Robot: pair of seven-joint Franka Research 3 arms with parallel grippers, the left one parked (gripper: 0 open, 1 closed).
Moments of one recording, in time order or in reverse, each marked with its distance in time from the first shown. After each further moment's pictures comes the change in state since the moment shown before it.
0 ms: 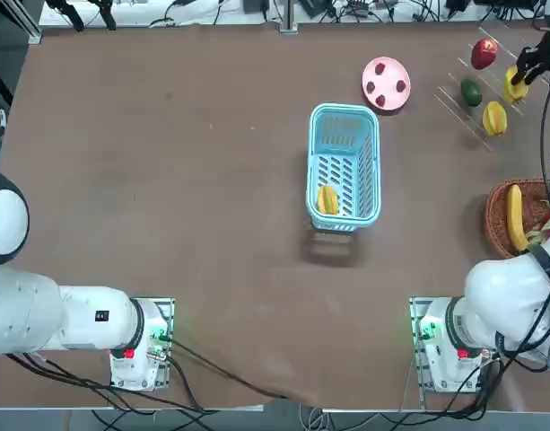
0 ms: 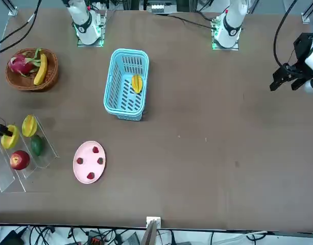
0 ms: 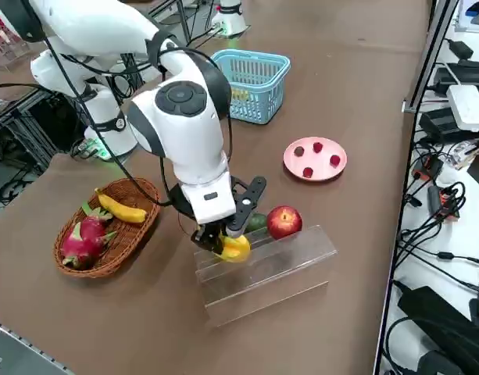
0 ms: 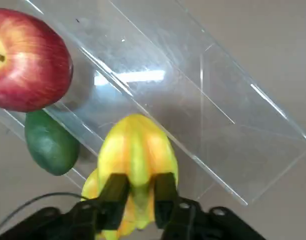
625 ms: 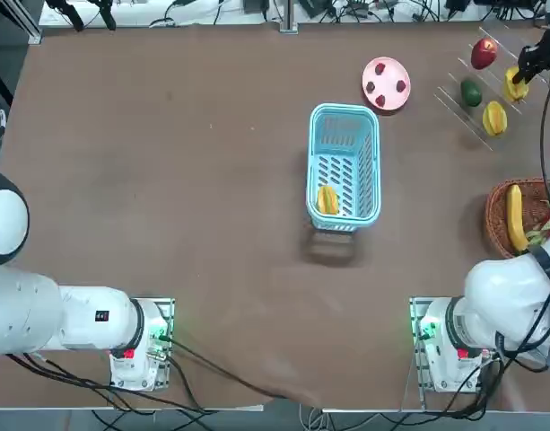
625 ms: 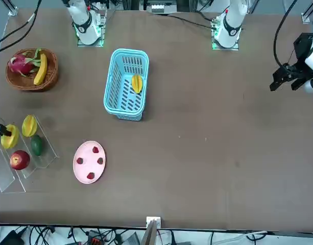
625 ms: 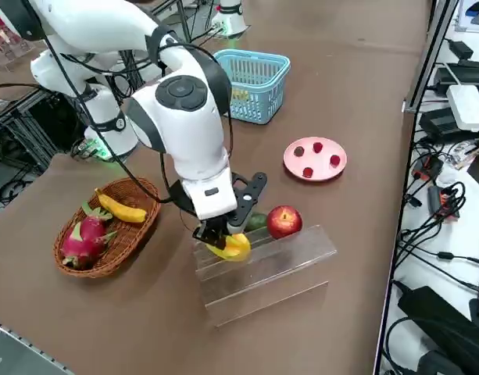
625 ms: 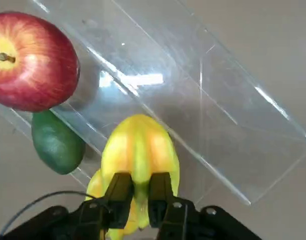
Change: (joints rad) arm 0.004 -0.005 0.003 0.003 0.000 -0.021 0.000
